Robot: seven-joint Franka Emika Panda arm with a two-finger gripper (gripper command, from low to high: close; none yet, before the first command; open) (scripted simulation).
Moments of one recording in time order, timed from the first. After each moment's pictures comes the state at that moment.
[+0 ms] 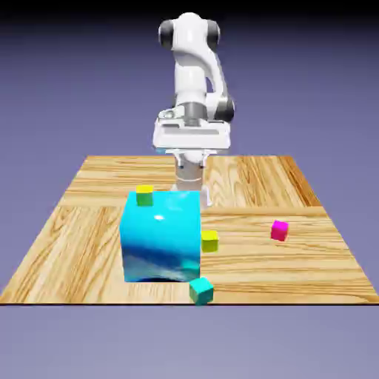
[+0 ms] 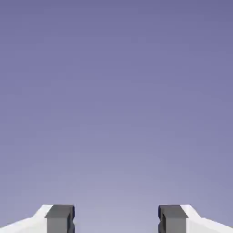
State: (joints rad) arm 0.03 -0.53 0.02 -2.77 -0.01 2.99 0.75
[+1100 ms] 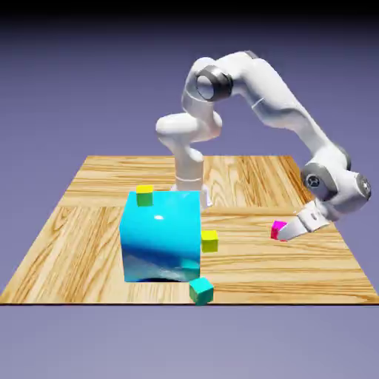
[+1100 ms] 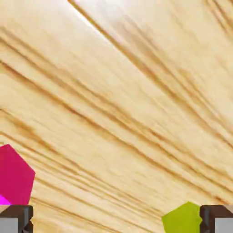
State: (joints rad) arm 0.43 0.67 0.43 -1.80 -0.29 1.57 0.97
